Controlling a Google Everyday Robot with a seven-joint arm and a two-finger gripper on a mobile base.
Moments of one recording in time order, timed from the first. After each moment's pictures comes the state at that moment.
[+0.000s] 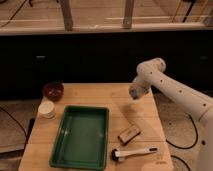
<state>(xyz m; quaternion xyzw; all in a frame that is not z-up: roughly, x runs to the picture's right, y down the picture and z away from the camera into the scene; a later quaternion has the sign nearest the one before) 0.193 0.036 0.850 -0.20 -0.12 -0.31 0.92</state>
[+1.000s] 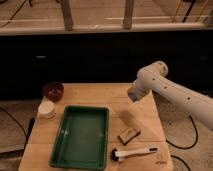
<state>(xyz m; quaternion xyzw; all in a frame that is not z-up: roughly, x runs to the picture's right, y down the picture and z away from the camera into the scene) 0.183 0.047 0.811 -0.15 -0.12 -0.37 0.91</state>
